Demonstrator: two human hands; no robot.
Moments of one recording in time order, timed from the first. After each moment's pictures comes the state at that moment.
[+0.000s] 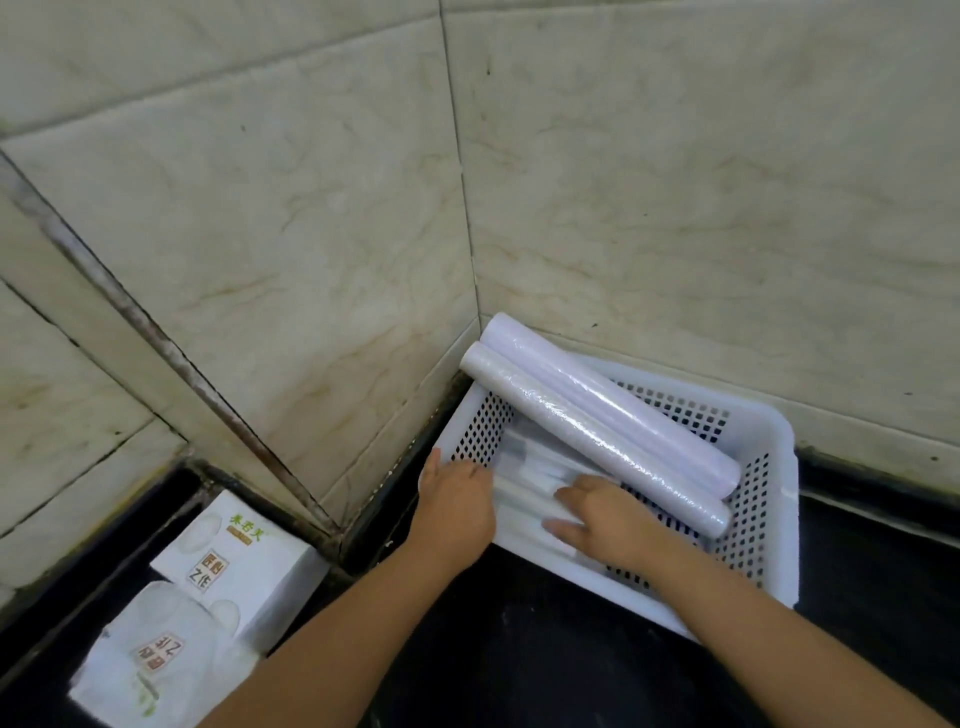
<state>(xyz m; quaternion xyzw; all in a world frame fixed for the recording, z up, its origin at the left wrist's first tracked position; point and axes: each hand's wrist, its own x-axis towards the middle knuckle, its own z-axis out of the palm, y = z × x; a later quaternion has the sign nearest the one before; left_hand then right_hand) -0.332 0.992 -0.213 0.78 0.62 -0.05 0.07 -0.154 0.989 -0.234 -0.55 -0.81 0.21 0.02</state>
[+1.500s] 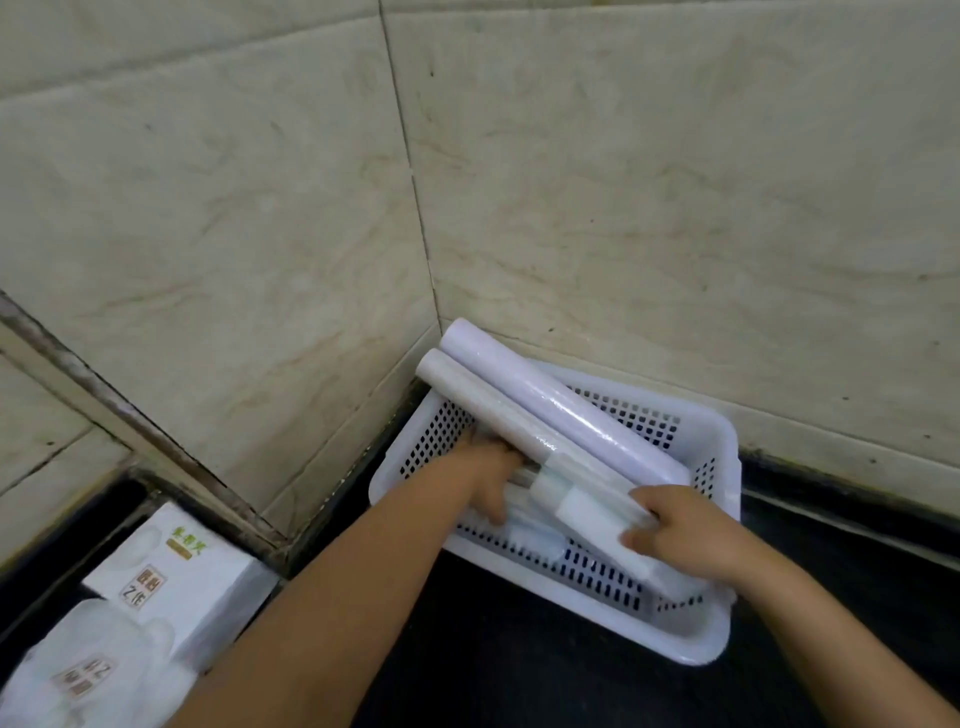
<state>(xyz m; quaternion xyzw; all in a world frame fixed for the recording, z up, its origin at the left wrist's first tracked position) -0.271 1.060 -0.215 0.83 0.46 -0.24 0.19 -0.073 0.965 -0.183 -0.64 -0.67 0.38 0.06</state>
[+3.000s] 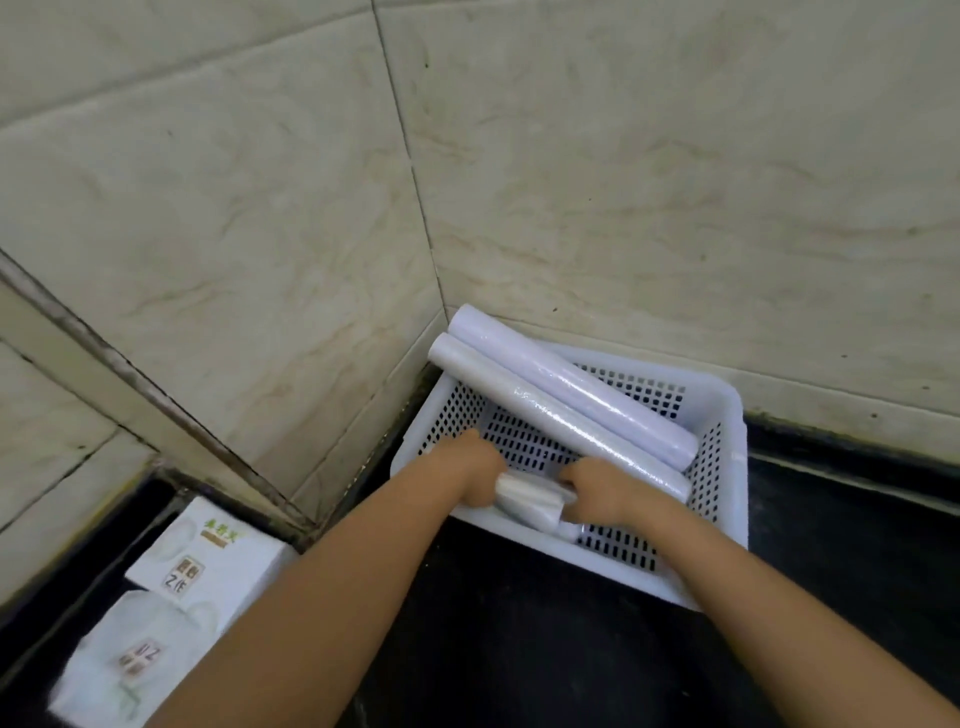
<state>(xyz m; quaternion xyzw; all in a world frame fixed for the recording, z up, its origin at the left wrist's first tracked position) -0.289 1.031 -0.187 0.82 0.47 -0.30 0.13 -0.141 0.990 -0.206 -0.62 -0.69 0.36 -0.06</state>
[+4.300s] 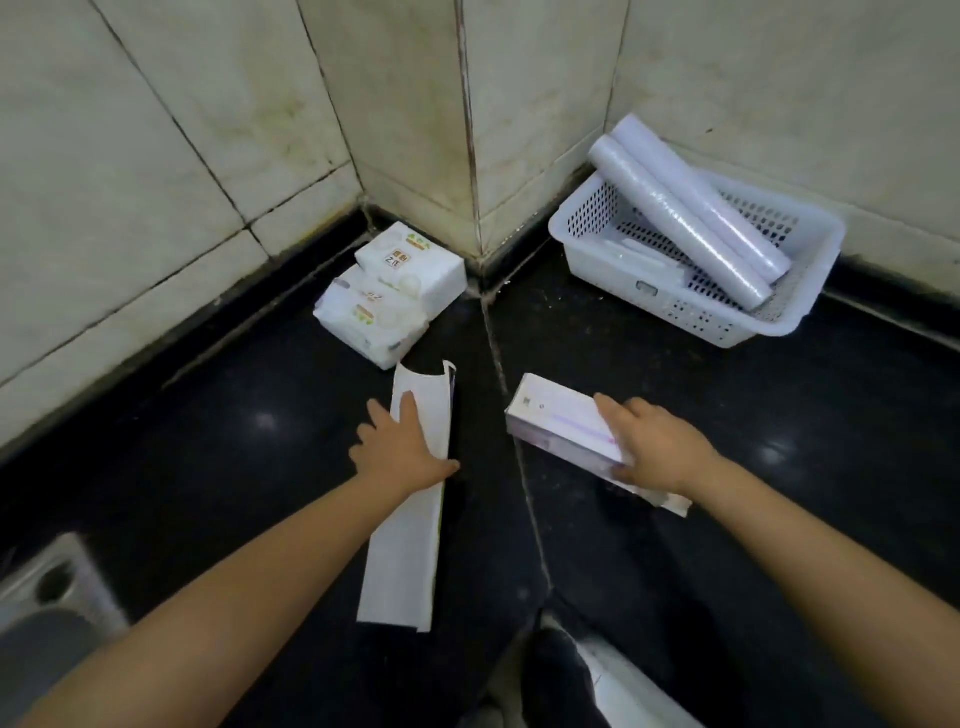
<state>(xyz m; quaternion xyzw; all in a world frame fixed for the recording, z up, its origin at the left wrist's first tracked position) -0.456 0.694 -0.205 0.49 0.83 -0.09 0.26 -0.201 0.747 -0.206 -0.51 -0.83 0.18 -0.15</state>
